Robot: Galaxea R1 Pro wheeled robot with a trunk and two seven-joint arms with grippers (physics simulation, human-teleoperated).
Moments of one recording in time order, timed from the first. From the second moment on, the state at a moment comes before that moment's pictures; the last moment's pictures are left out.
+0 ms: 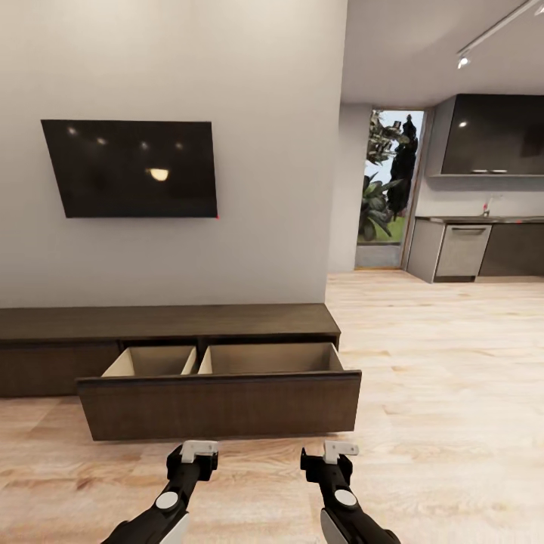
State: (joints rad) left arm -0.49 0.05 -0.68 -0.44 0.53 -0.23 0.27; right arm -0.40 0.10 0.44 -0.61 -0.38 -0.06 -0.35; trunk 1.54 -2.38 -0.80
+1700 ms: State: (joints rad) left arm -0.49 0.05 -0.70 -0.44 0.53 -0.23 0.28; right arm -0.40 0.10 0.44 -0.61 -0.38 -0.06 -0.35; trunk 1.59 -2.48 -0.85
